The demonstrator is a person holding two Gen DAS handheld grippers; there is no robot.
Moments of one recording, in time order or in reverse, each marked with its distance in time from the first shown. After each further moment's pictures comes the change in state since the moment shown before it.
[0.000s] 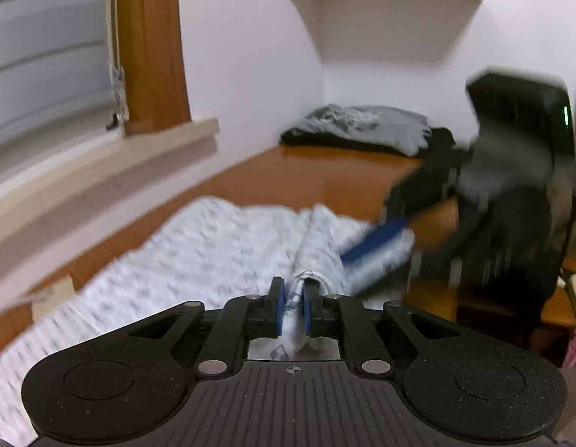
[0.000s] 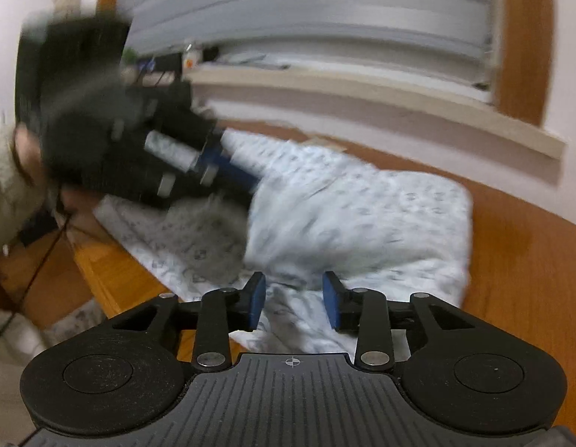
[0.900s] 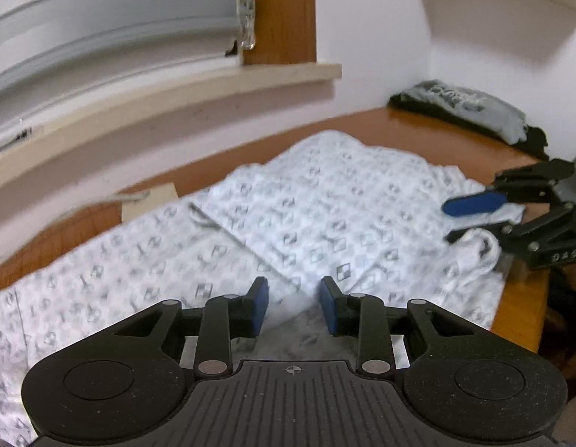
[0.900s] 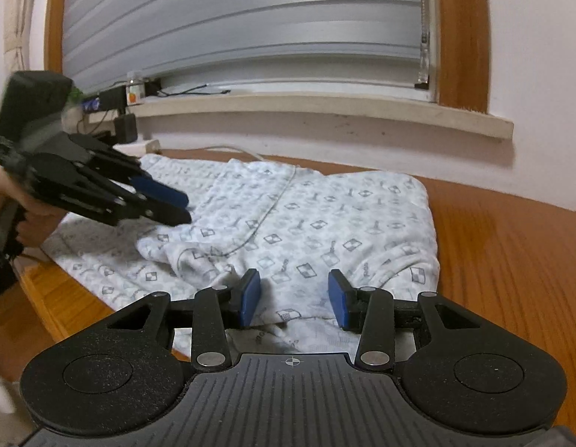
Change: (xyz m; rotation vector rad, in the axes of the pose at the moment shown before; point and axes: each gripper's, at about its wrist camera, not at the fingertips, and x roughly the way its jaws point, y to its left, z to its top) left arm -0.004 0.061 -0.030 -0.206 0.117 0.223; right arm 0.027 0.002 -0.021 0.093 -0.104 -0.142
